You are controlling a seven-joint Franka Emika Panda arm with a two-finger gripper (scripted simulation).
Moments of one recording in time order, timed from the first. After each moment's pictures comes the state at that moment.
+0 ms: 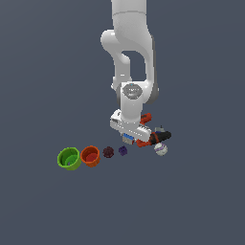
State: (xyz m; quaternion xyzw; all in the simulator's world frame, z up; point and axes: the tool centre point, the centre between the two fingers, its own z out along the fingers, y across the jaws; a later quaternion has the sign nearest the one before) arm -0.042 0.035 0.052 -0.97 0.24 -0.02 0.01
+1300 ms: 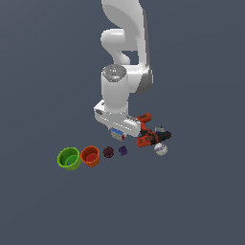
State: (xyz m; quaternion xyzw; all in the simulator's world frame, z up) arm -0.018 -0.022 0.136 -0.97 0.24 -0.01 0.00
